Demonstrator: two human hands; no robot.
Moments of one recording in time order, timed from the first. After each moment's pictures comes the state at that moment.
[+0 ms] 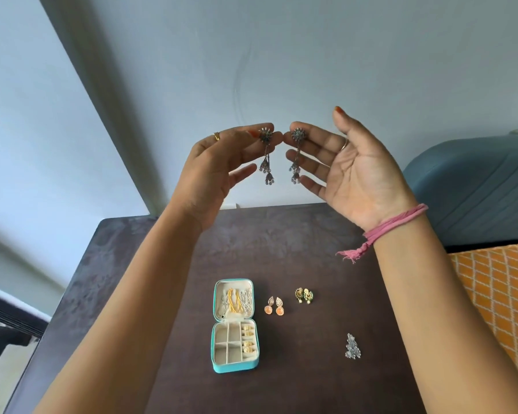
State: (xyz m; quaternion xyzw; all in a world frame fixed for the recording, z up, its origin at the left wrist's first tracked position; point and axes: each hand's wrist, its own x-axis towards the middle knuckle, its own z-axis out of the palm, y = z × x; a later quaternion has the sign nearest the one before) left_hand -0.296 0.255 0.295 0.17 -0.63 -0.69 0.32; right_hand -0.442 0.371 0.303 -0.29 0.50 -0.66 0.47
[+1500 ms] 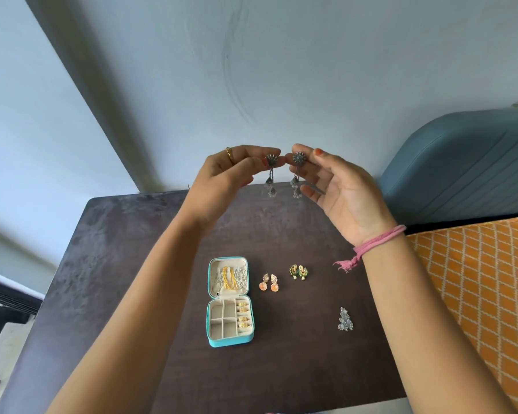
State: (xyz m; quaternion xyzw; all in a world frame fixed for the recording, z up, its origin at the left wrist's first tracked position) left_hand -0.305 0.259 0.238 0.19 -0.70 -0.63 0.26; right_hand -0.446 0.383 0.226 -0.27 0.52 -0.70 0.40
